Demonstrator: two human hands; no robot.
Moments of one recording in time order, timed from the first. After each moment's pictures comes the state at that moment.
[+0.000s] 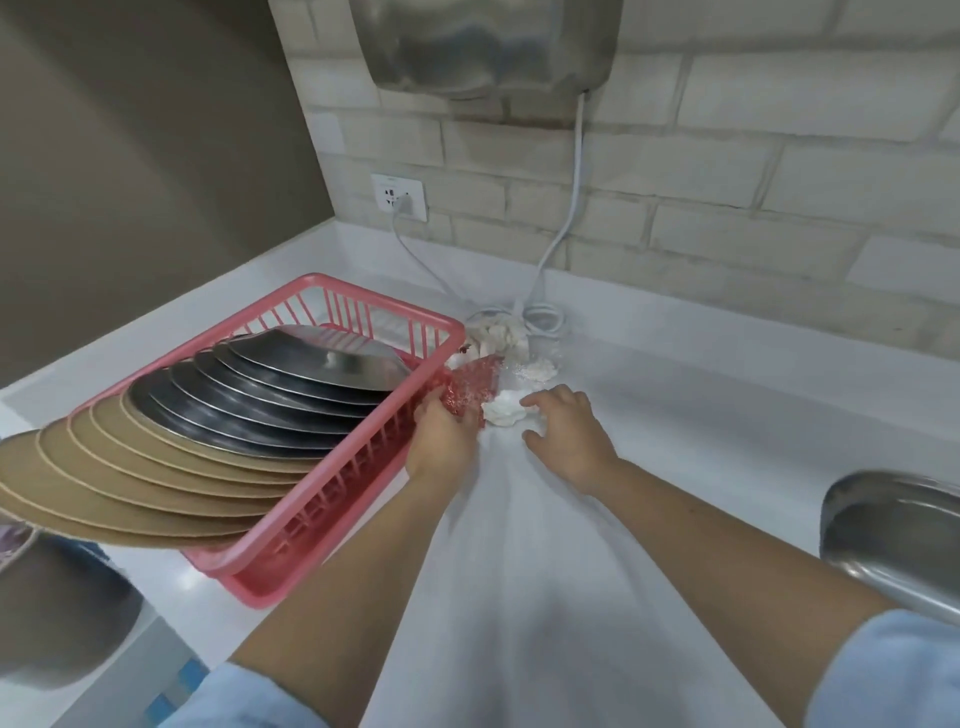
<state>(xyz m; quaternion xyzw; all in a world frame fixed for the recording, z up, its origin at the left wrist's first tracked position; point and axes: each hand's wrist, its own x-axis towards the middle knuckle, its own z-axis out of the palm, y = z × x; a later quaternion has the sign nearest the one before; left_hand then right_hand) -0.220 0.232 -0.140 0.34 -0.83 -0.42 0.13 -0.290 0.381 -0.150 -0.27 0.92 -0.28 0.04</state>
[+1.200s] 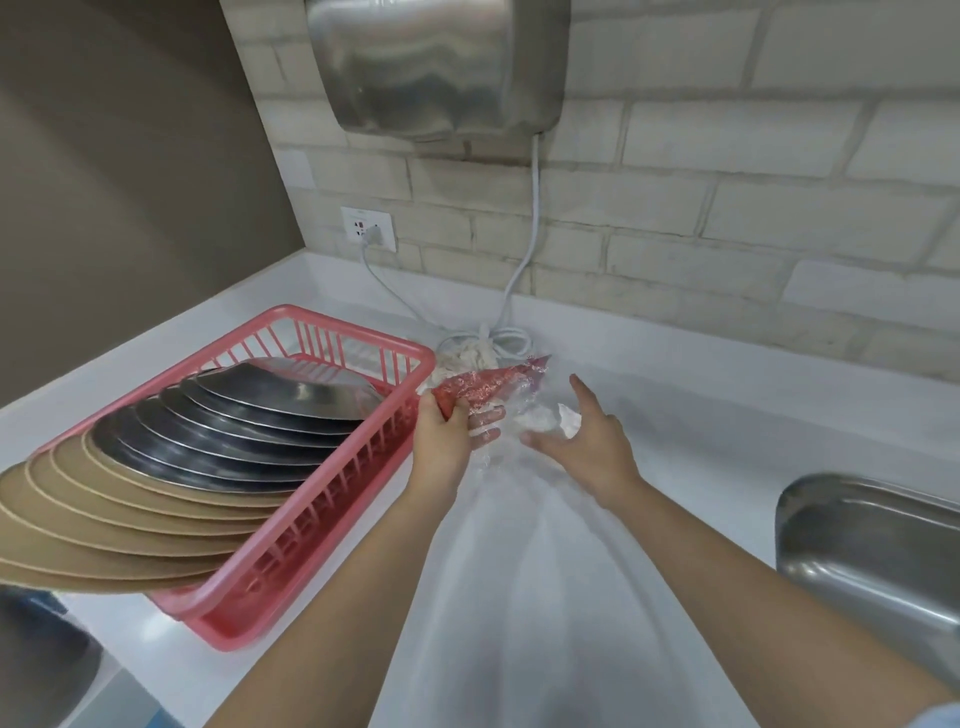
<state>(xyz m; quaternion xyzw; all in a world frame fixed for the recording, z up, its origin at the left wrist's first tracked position) -0.224 0.270 -0.097 0.21 -0.60 -0.75 0.19 -0.288 0.425 -0.122 -0.07 0.89 -0.45 0.07</state>
